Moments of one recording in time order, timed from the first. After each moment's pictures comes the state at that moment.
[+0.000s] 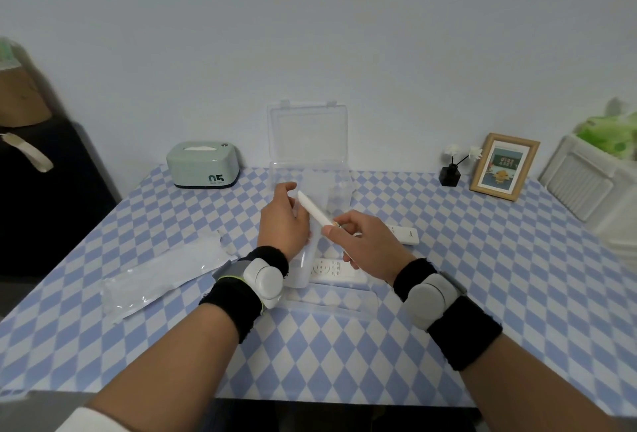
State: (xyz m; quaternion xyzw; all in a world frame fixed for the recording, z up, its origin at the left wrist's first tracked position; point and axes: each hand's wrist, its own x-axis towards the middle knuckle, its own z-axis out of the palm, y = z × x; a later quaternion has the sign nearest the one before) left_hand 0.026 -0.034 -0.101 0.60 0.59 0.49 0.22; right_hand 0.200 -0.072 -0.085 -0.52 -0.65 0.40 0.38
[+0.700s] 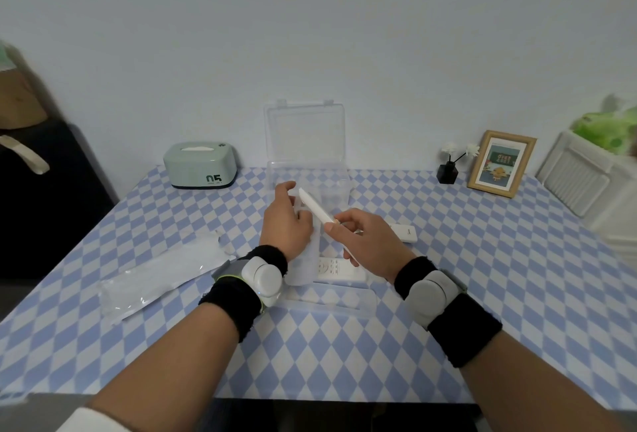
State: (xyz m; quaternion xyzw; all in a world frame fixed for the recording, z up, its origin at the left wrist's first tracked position) left_hand 0.030 -0.035 -0.103 0.62 0.59 0.46 0.22; right_hand 0.205 -0.072 -0.086 -0.52 -0.64 0.41 0.39
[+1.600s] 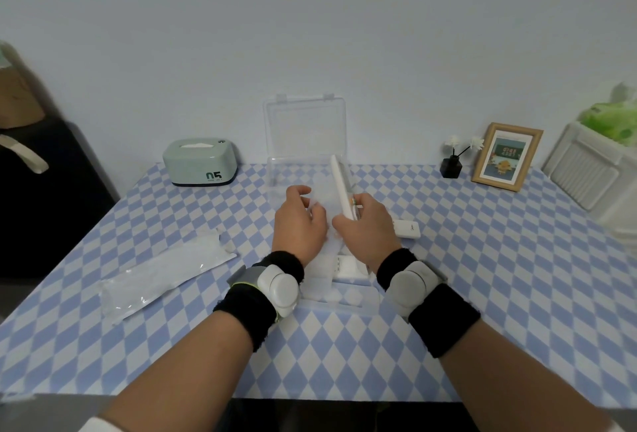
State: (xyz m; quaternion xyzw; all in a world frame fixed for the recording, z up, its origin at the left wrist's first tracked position) left_hand 0.052 -0.044 -0.105 0.59 0.58 0.50 0.25; right_hand 0.186 -0.062 -0.083 -0.61 -0.58 0.30 0.44
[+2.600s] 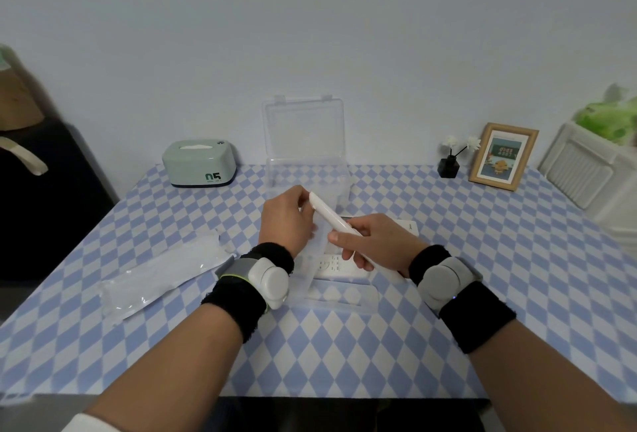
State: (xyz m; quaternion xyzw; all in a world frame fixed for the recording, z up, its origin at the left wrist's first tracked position) left_hand 0.034 -0.040 -0.093 0.63 0.59 0.46 0.19; right_hand 0.227 -0.073 -0.079 -0.49 -0.69 0.45 0.28
